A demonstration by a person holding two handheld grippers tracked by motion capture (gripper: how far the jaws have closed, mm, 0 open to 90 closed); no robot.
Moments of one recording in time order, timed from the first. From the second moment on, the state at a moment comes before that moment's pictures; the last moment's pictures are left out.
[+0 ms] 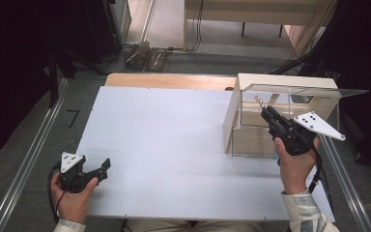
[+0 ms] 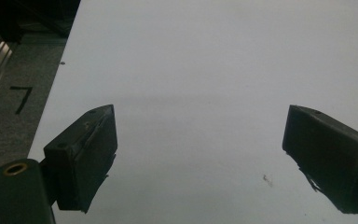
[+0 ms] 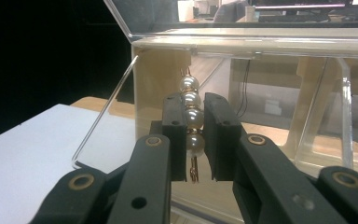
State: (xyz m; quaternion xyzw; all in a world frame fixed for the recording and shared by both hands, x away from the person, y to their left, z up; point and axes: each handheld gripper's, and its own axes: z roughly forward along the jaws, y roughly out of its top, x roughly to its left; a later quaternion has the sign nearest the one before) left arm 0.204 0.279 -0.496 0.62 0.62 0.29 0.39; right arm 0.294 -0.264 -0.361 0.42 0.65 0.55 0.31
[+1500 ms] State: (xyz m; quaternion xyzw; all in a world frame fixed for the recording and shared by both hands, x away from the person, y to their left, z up) left arm 0.203 0.279 -0.495 0.62 0.62 0.29 0.39; right arm 0.283 -0.258 -0.364 0.41 0.67 0.53 0.31
